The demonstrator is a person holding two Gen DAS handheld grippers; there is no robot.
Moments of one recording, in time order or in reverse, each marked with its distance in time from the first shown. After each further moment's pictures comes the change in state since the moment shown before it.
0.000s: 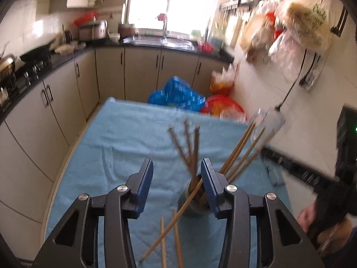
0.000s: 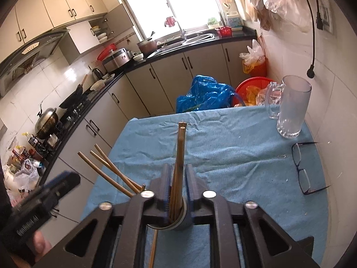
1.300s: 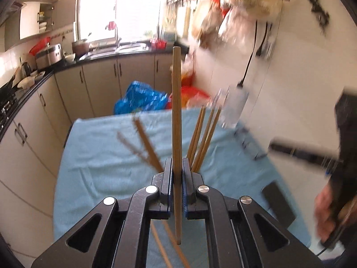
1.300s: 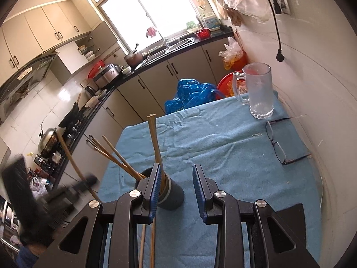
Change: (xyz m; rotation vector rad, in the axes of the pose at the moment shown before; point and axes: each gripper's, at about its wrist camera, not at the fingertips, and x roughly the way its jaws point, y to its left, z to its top) left arm -0.019 -0.049 0.006 0.271 -0.034 -0.158; right arm -0.077 -0.037 -0.040 0.142 -0.045 -0.015
